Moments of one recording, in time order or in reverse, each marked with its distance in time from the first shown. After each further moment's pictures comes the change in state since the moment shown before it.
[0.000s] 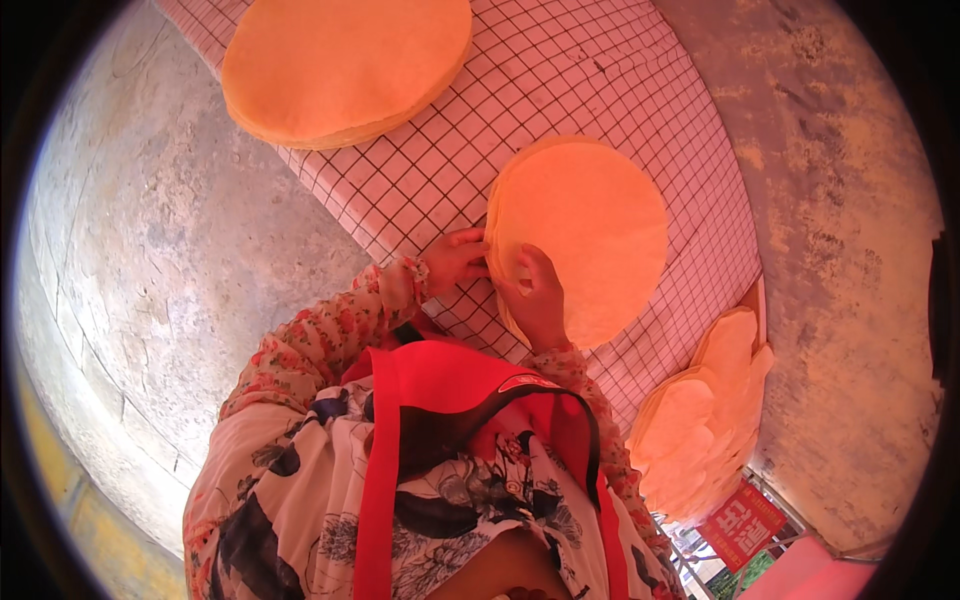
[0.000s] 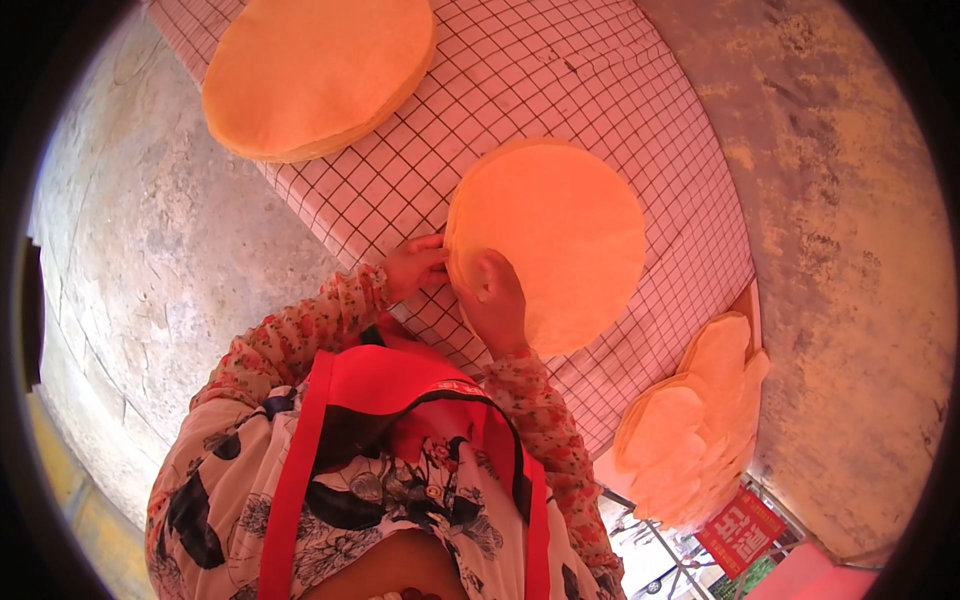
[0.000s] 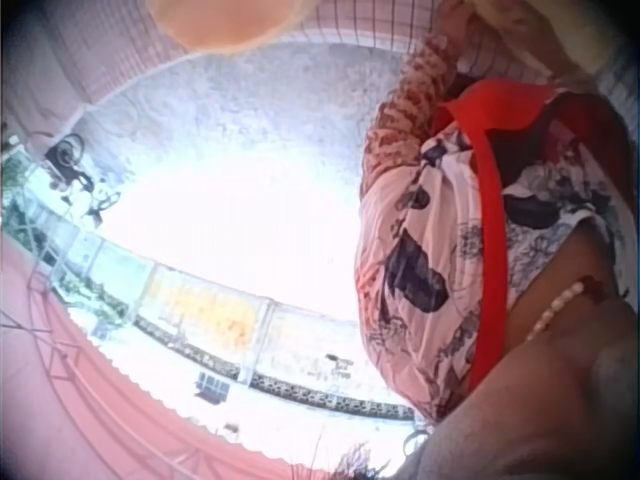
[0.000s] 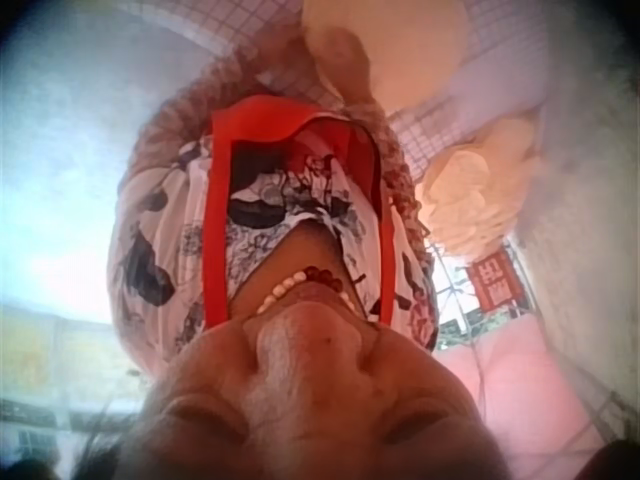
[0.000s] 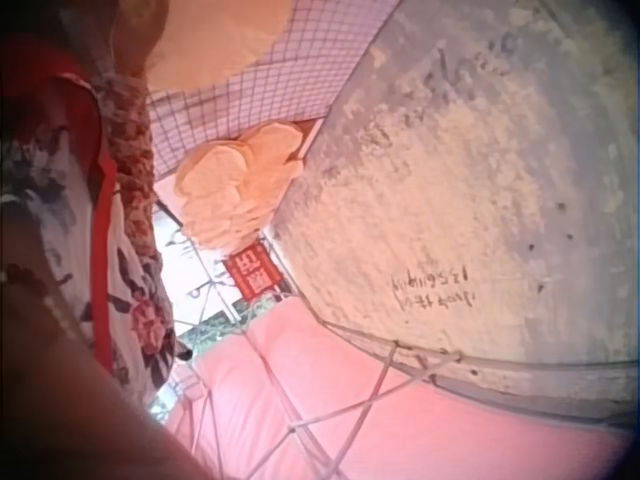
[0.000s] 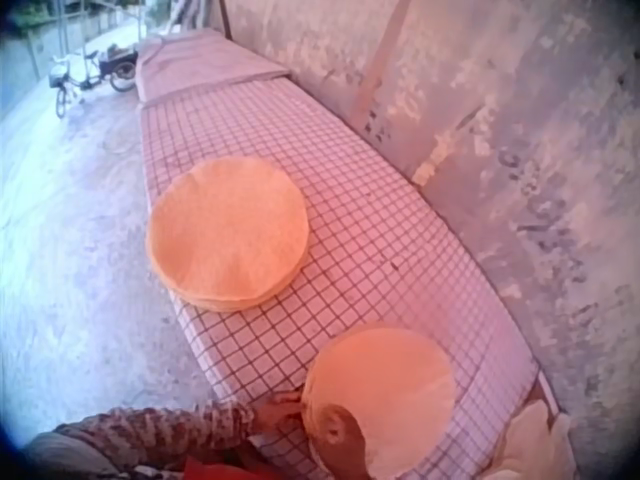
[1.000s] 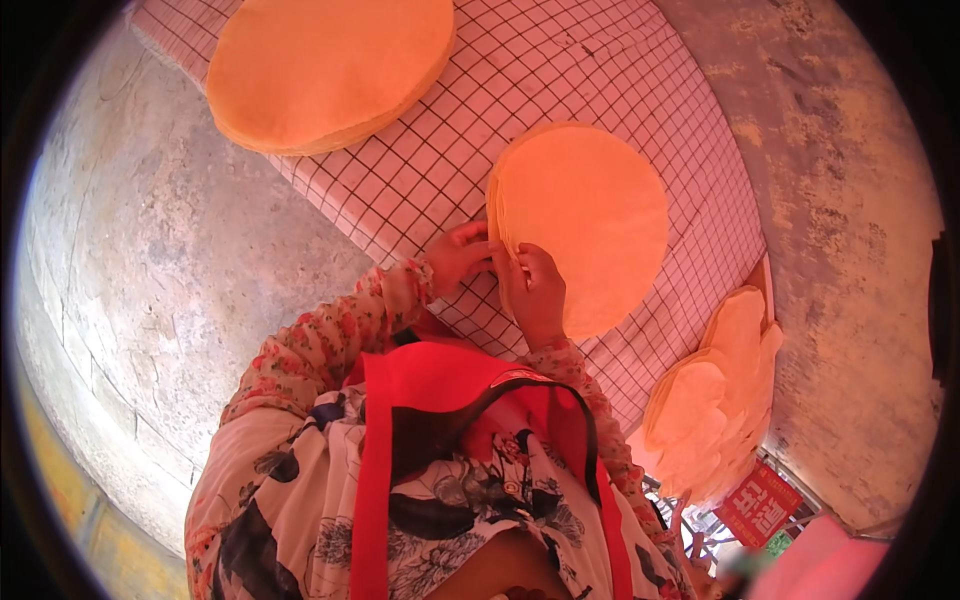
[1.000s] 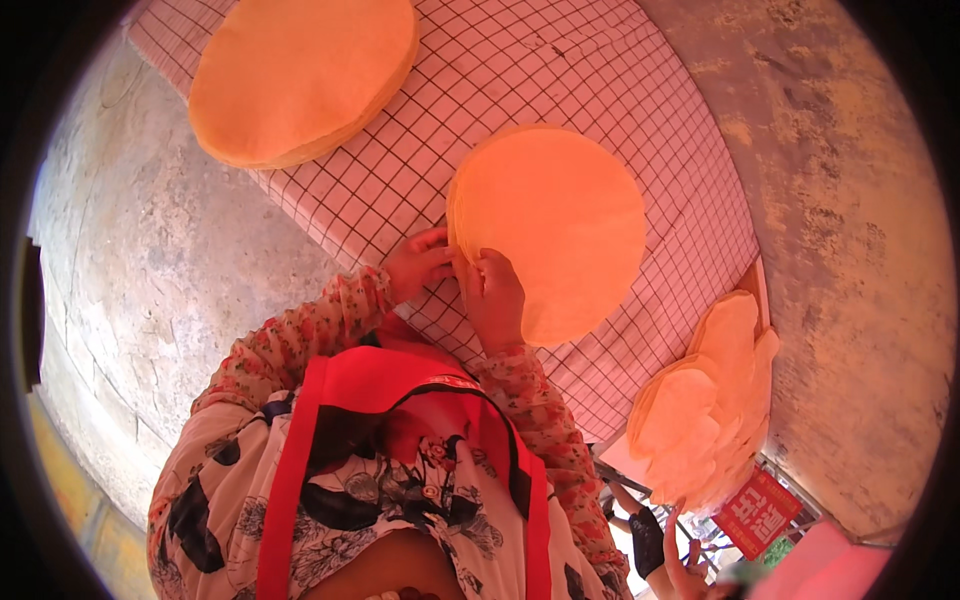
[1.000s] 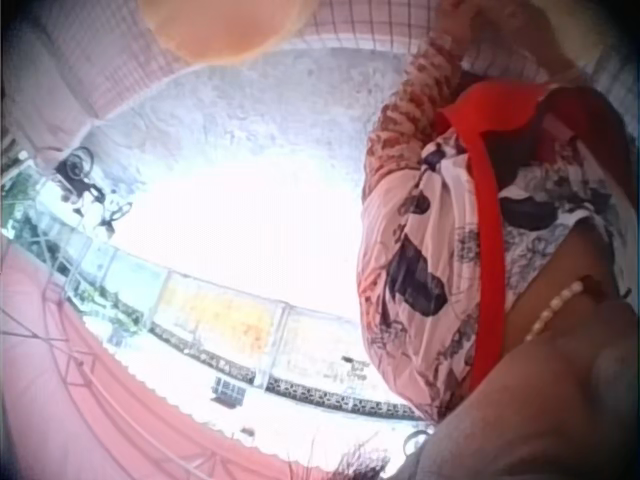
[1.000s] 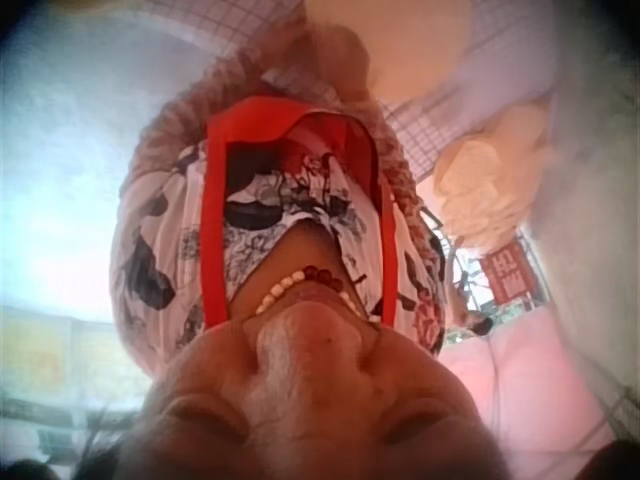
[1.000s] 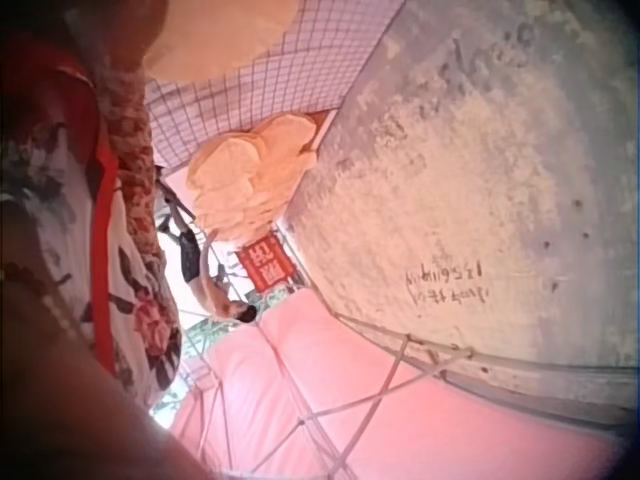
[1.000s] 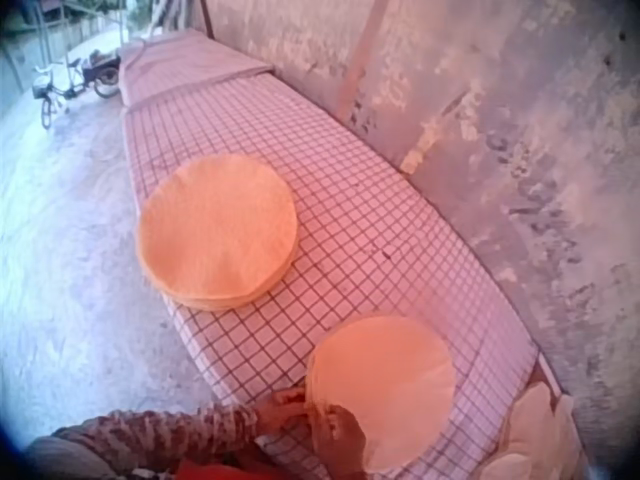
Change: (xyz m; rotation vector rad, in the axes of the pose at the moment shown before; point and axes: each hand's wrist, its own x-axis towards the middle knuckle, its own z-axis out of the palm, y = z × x) left_hand -0.002 -0.003 0.011 0.069 0.011 0.074; right_hand -0.005 -0.009 0.009 -0.067 0.110 -0.022
